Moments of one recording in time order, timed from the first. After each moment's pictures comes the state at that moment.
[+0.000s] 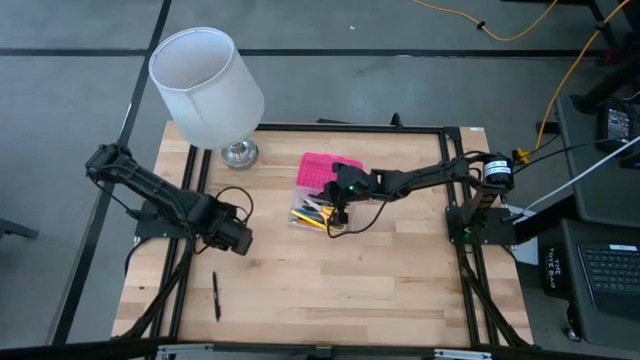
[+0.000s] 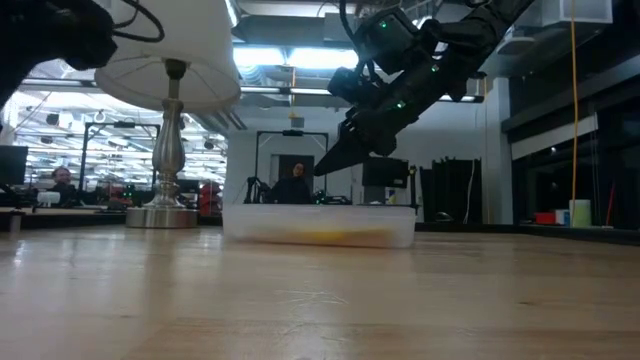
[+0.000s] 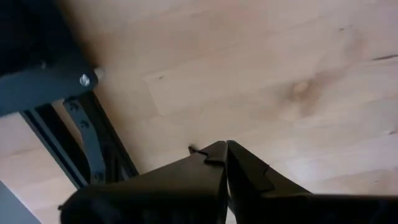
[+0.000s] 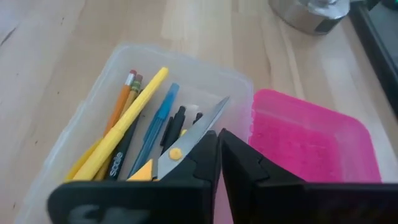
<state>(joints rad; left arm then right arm) -0.43 1.23 0.95 -1.24 0.09 -1.74 -0.12 1.78 0.99 0.14 0.05 -0.27</state>
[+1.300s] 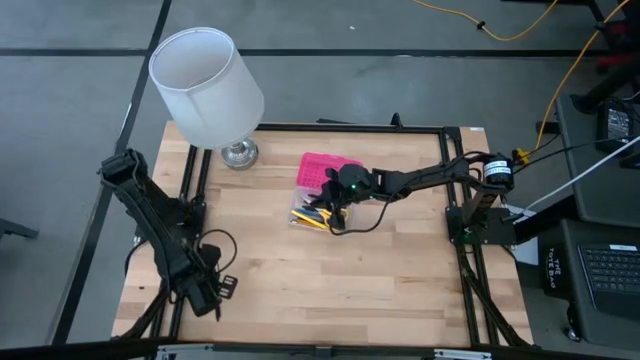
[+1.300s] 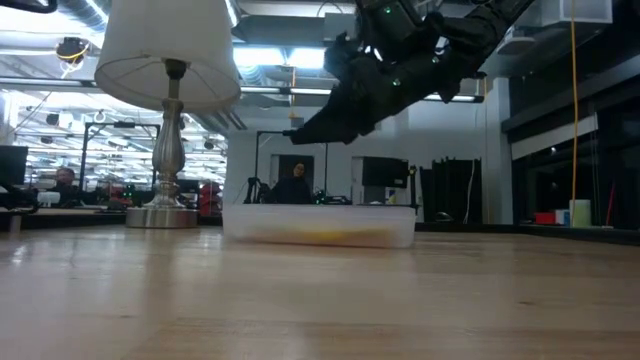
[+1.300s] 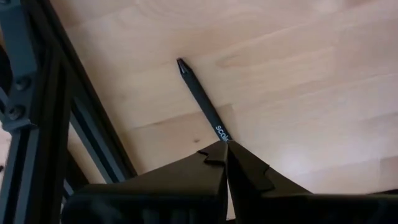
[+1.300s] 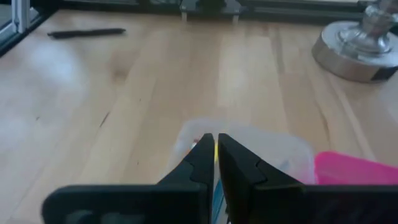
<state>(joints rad) -0.95 1.42 0.95 -1.00 0.02 -2.28 -0.11 1.78 0.99 0.30 -0.20 -0.11</state>
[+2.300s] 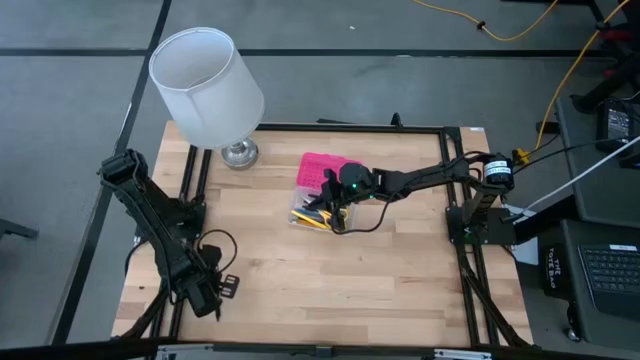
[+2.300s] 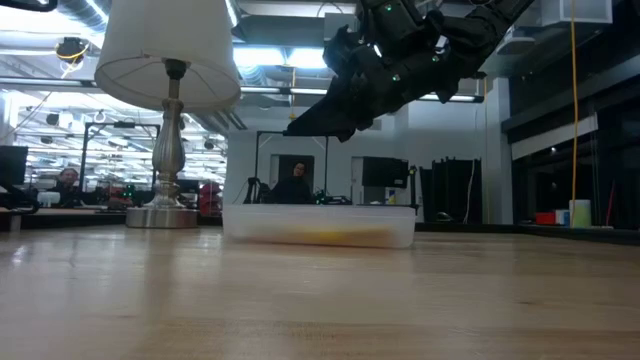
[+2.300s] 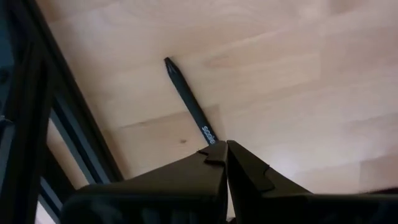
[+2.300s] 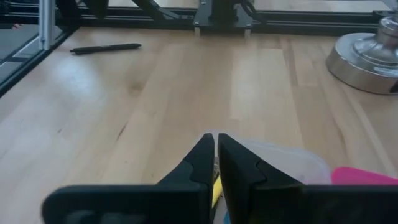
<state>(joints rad) -0.95 1.42 0.95 -0.98 -0.01 -2.32 -0.11 1.78 0.99 0.34 -0.25 -0.08</state>
